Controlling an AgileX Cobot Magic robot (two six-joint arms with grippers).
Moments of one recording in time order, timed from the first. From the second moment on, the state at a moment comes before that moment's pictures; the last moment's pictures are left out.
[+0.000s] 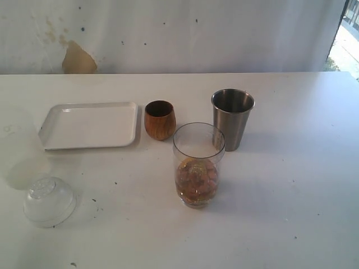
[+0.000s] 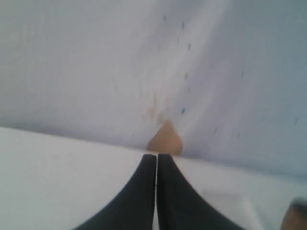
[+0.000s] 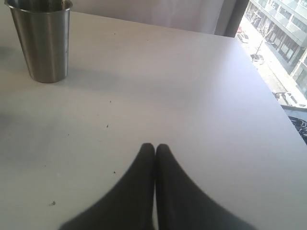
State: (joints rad) left arm 0.06 0.00 -0.01 -0.13 -0.05 -0.07; right arm -0.13 0.01 -0.01 0.00 0.37 -0.14
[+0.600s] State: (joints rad) left arm 0.06 0.37 -0.49 -0.08 0.27 -0.31; right arm -0.13 0.01 -0.01 0.00 0.37 -0.14
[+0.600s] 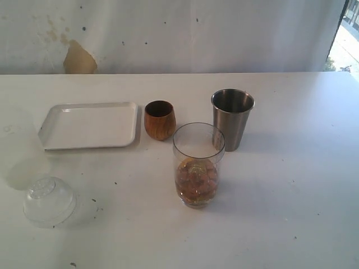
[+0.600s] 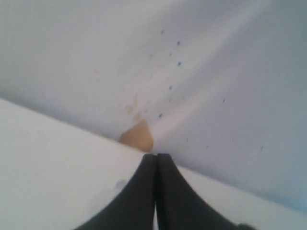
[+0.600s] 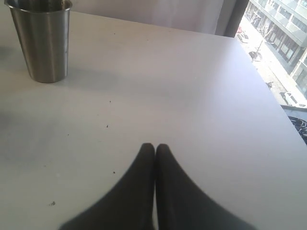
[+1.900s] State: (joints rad) left arm -0.23 1.30 -0.72 -0.35 0.69 0.49; right arm -0.13 0.01 -0.01 0.00 0.37 -0.15
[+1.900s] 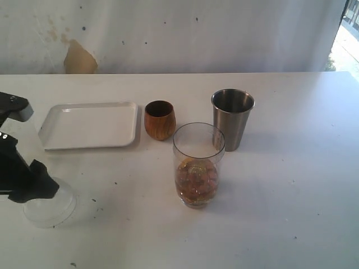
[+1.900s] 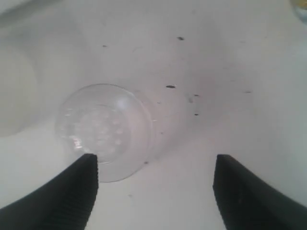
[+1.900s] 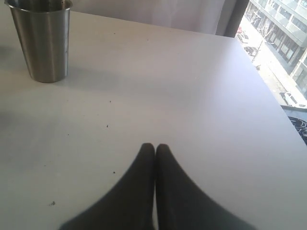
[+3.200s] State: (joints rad) left arm -0.23 1.50 -0.73 -0.26 0.52 0.47; right arm -0.13 0.01 -0.01 0.00 0.37 -0.15
